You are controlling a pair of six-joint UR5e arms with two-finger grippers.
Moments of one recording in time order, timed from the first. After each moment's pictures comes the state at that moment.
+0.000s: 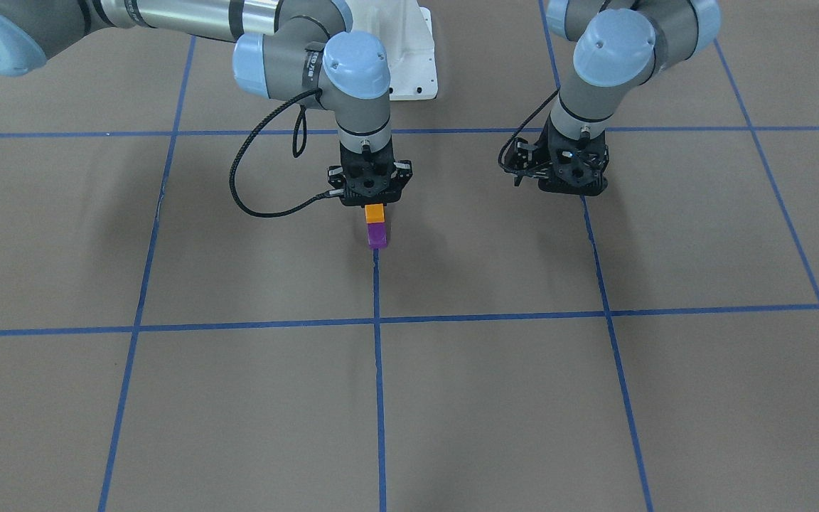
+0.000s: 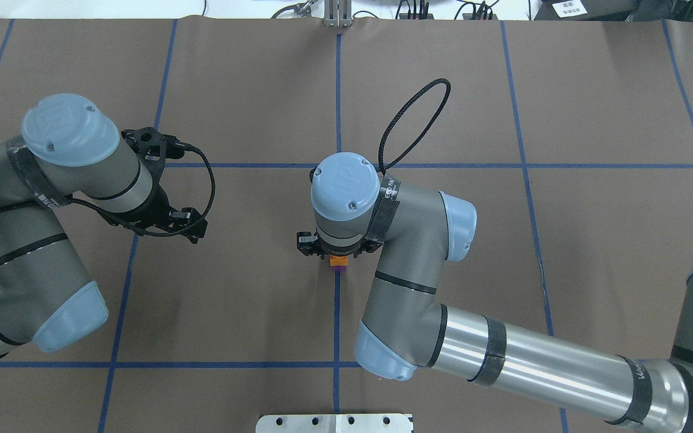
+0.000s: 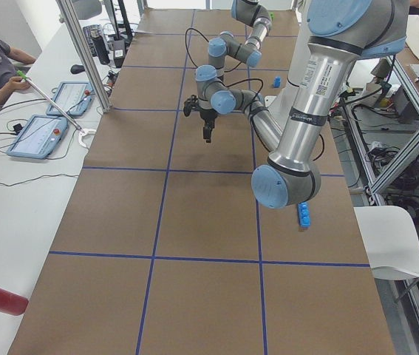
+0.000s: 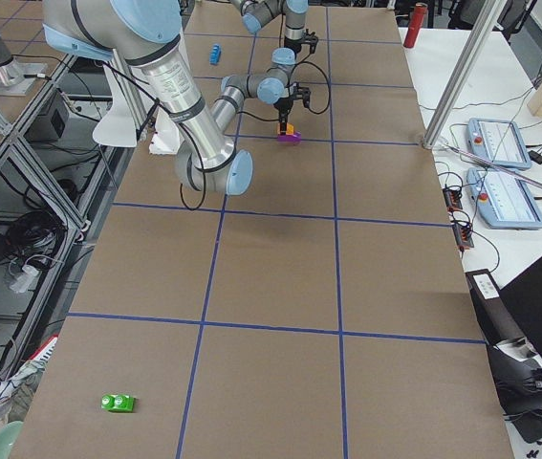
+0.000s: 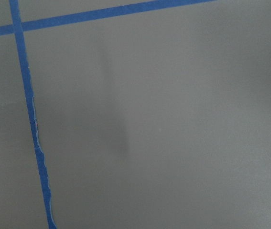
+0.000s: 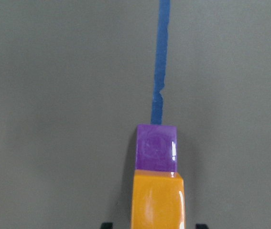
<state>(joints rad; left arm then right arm) -0.67 -1.94 -1.93 -1.47 -2.05 -0.90 0.43 -0.76 1.53 -1.57 1.84 1.22</state>
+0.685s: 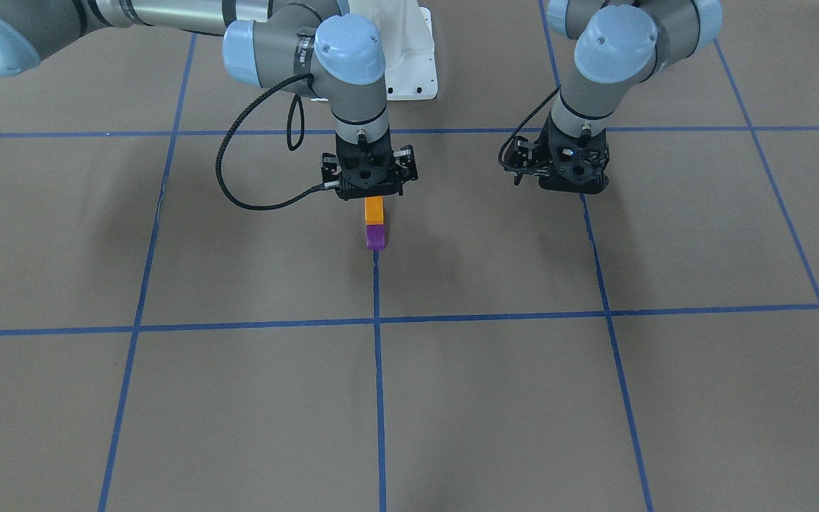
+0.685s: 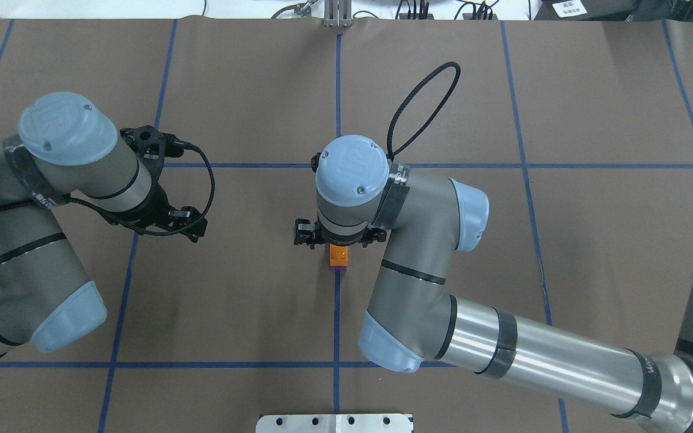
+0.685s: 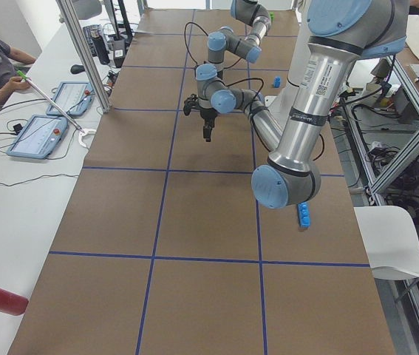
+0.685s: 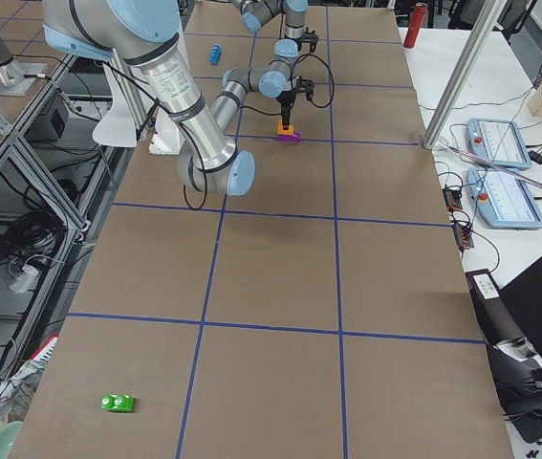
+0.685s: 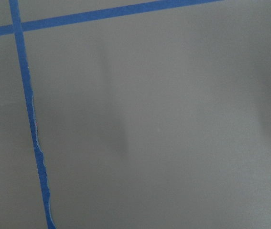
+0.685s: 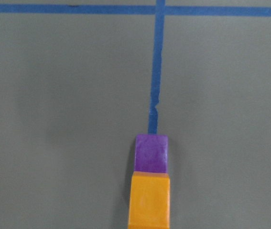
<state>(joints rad) -0.68 -1.94 -1.95 -1.47 -2.05 -0.90 0.48 -0.77 1.63 -1.63 1.90 1.21</state>
